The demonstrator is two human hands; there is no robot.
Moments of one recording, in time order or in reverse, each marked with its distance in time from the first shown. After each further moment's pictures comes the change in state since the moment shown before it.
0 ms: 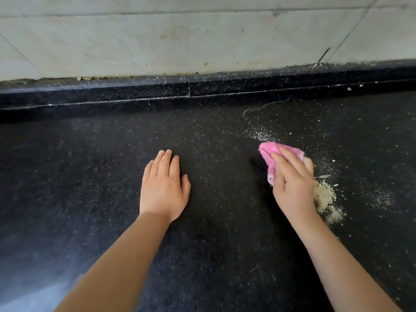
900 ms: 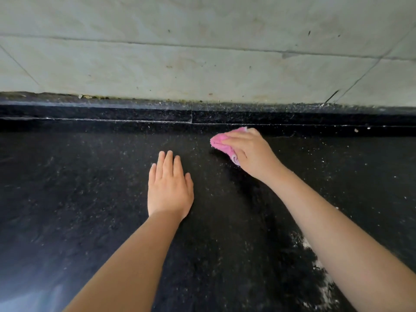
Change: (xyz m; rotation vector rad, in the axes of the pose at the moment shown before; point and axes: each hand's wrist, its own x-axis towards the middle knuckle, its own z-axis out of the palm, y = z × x) left_hand 0.061 0.024 0.006 -0.042 0.008 -0.217; right_hand 0.134 -0.024 0.044 0.203 -0.503 -0.448
